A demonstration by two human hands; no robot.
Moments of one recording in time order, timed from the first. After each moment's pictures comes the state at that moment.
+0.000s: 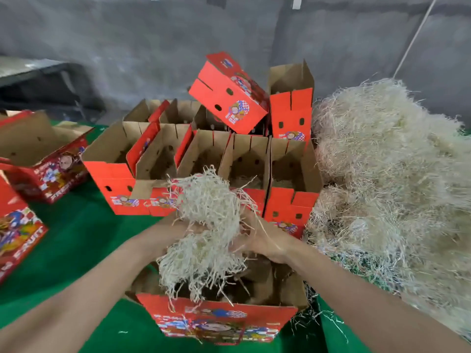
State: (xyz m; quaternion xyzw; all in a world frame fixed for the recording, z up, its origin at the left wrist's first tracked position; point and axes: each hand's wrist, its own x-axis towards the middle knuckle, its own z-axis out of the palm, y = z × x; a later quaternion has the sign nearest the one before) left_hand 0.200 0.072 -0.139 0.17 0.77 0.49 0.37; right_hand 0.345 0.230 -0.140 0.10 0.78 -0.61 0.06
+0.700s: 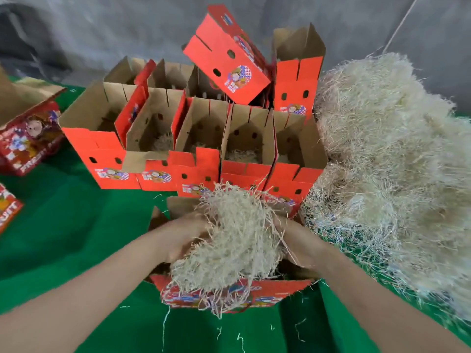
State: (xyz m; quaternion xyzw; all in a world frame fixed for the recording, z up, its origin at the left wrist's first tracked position) left_hand 0.204 0.068 -0.179 0.17 0.67 0.47 0.55; right_hand 0.372 0.219 -0.177 0.30 0.64 -0.71 0.07
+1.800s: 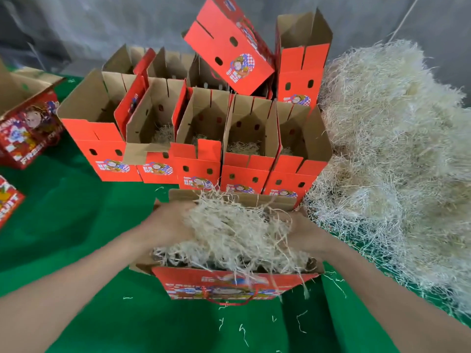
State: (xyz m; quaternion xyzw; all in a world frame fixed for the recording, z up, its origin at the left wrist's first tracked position) left_hand 0.174 0.048 -0.194 0.40 0.84 0.20 0.30; right_hand 0.377 0.233 -0.185 0.38 0.74 -0.54 0.12
